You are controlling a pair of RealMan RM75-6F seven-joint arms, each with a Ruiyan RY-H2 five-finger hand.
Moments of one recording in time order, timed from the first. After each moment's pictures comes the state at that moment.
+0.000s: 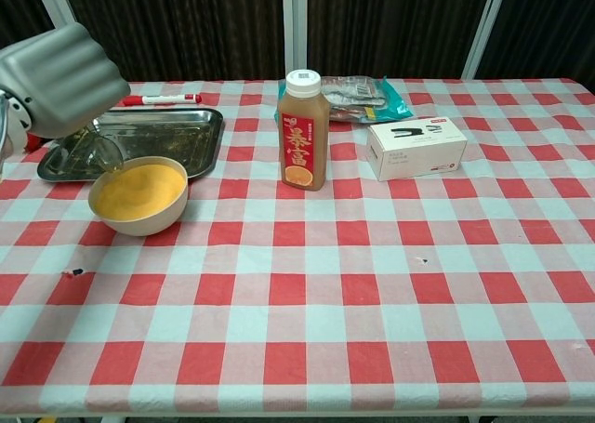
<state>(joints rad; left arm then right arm) -0.73 -1.60 -0.04 -1.48 1.06 1.31 1.57 0.02 -1.07 0.07 -1.58 -1.54 1.57 0.12</state>
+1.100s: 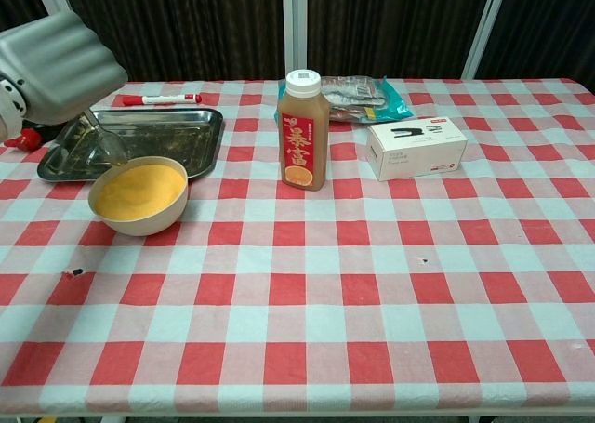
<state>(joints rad) -0.74 -1.56 -0.06 -1.51 1.04 1.28 1.44 0.02 -1.07 0.07 -1.56 -1.55 1.58 0.14</state>
